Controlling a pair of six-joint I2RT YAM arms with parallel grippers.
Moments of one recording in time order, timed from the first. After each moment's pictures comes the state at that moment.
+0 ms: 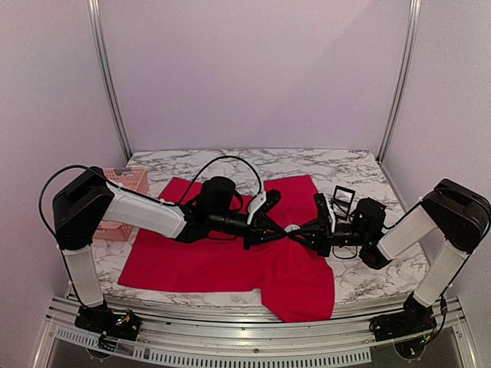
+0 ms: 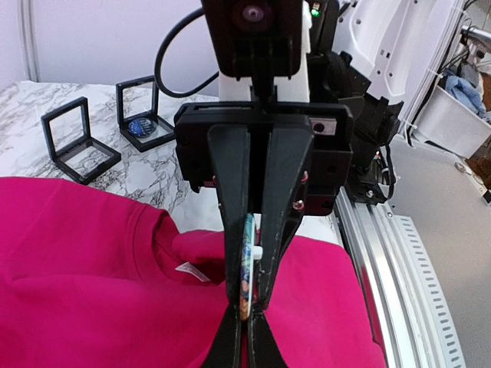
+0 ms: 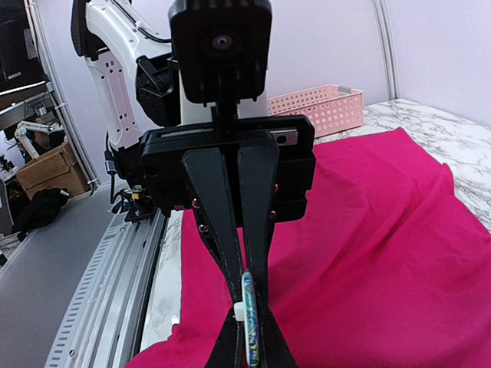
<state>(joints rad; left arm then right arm) -0.92 1.90 1.04 0.52 0.67 0.01 0.61 1.69 0.41 1.24 -0.84 0.25</state>
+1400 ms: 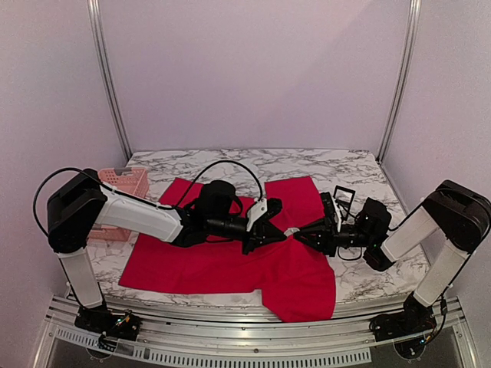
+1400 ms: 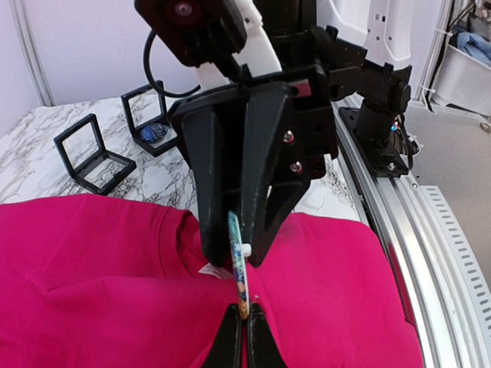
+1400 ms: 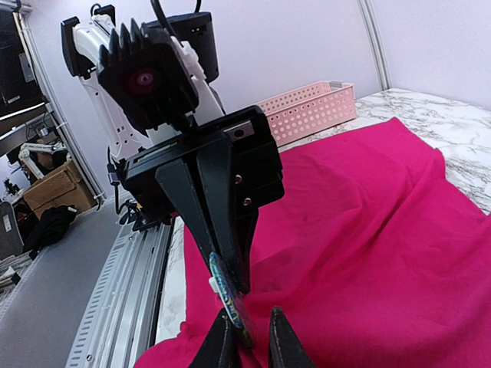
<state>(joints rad) -0.95 1.86 1.00 0.50 0.57 0.20 0.57 1.69 0.36 1.31 -0.87 0.35</state>
